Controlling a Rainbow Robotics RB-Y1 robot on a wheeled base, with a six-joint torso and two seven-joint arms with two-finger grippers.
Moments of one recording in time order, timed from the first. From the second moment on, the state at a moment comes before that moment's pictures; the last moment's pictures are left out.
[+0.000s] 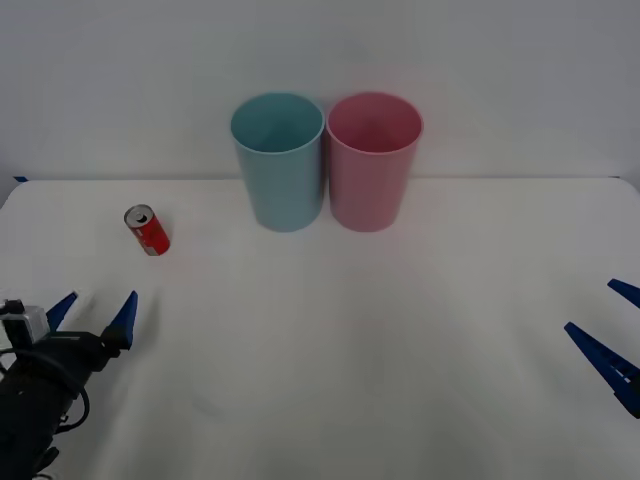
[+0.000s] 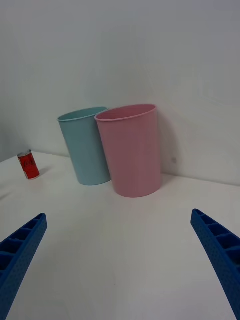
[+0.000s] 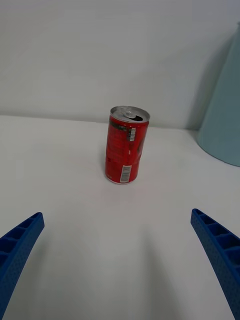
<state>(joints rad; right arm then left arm) 0.35 -0.40 -0.52 -1.66 0.96 -1.22 0.00 0.20 0.23 0.28 -1.45 -0.98 -0.49 -0.24</state>
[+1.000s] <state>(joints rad) 0.35 -0.40 -0.52 -1.66 0.96 -1.22 0.00 -0.17 0.23 0.30 -1.10 -1.06 -0.43 -0.26</state>
